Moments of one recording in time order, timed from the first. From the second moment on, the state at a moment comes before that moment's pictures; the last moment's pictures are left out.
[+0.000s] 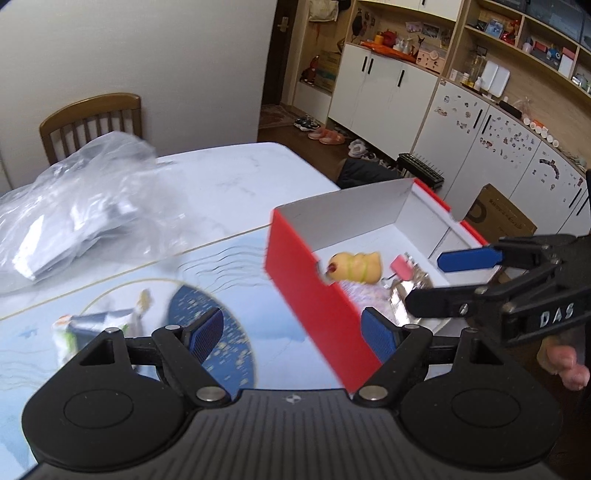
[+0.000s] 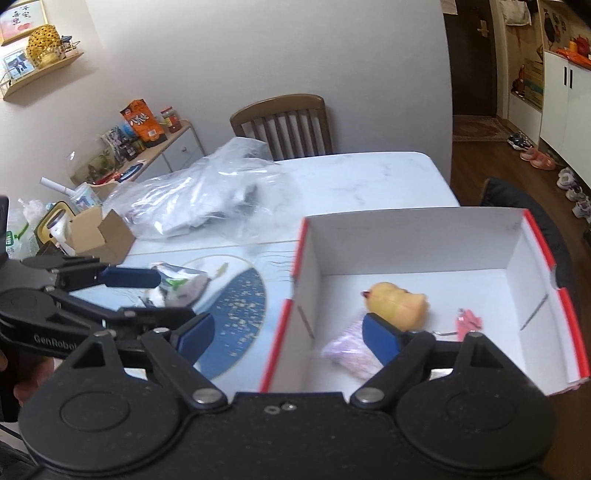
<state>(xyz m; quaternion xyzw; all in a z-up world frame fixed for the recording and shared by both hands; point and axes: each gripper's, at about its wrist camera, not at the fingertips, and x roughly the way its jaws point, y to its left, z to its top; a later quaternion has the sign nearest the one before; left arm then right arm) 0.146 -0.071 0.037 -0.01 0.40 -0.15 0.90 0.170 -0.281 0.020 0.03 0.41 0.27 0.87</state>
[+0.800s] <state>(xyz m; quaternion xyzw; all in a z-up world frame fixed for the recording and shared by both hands) 0.080 0.069 0.006 -0.05 0.41 -0.13 0.90 0.121 -0.165 0.005 0.03 0.43 0.27 0.86</state>
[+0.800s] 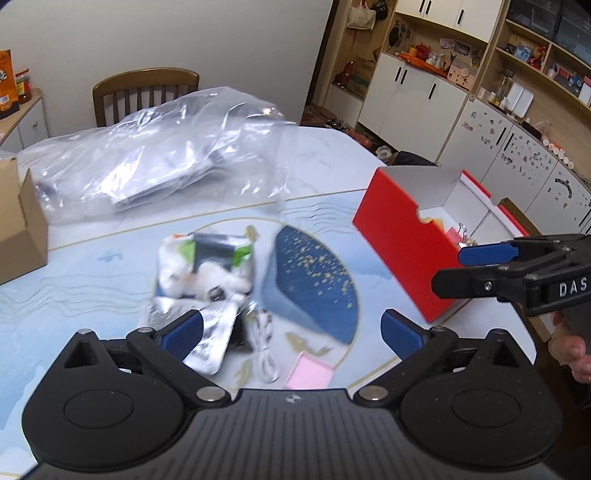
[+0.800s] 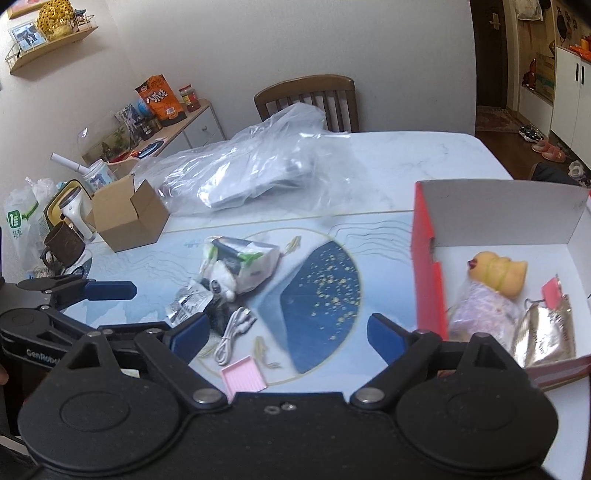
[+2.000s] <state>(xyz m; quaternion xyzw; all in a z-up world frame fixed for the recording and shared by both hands) 0.116 0.140 -0.064 0.05 0.43 -0.21 0.87 0.105 -0.072 -0.083 -0.06 0.52 0.25 0.82</state>
